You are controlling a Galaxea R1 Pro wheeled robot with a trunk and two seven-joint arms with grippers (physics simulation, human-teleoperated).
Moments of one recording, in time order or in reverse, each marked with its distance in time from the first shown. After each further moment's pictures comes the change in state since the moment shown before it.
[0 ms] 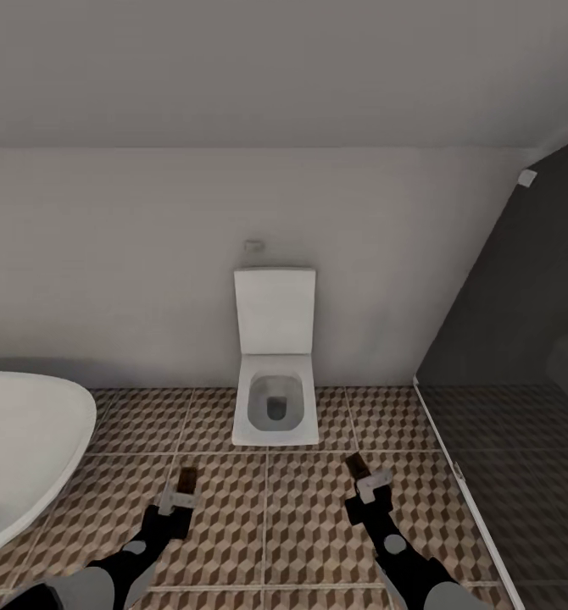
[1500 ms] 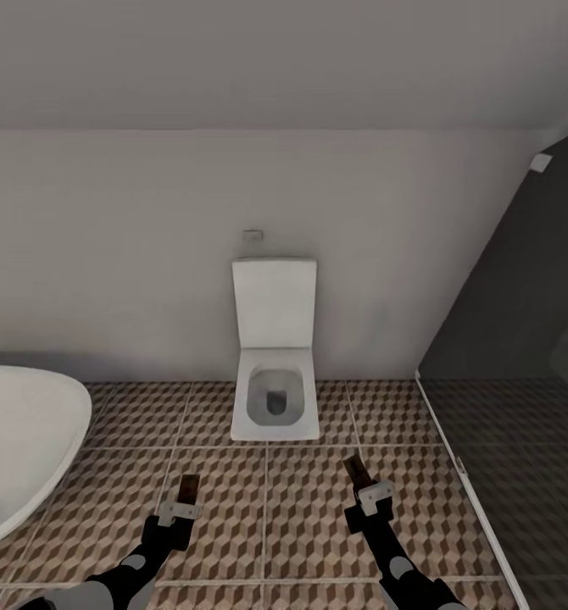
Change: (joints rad) left arm 0.035 -0.008 0.000 0.001 -0.001 -0.044 0.003; right arm 0.045 -0.002 -0.004 0.015 -0.002 -0.170 -0.007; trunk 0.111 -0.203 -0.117
